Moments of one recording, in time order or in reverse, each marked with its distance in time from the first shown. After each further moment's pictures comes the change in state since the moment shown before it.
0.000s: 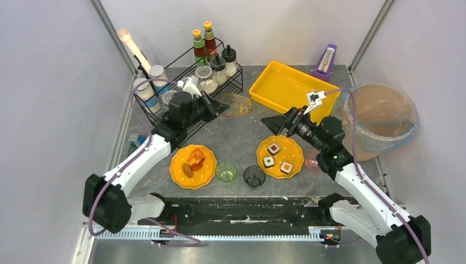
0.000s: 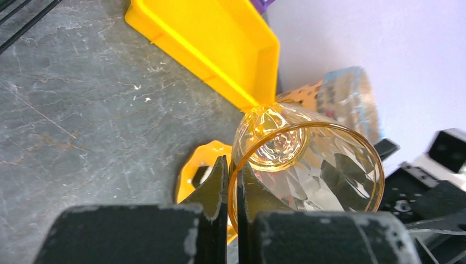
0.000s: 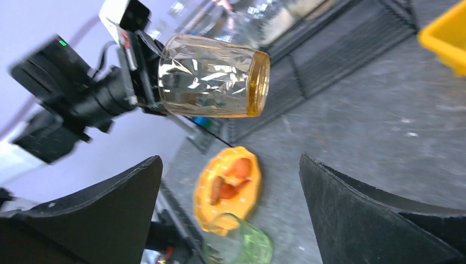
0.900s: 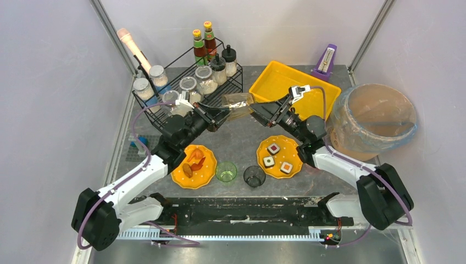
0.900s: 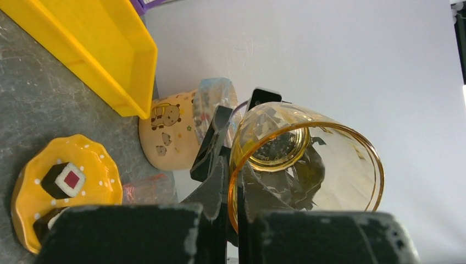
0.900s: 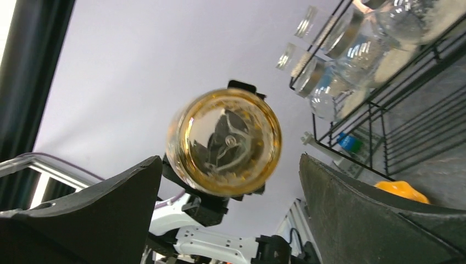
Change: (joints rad) left arm -0.099 -0.217 -0.308 0.465 -0.069 -0.518; right arm 0.089 0.394 -0.055 0.836 -0.066 0.682
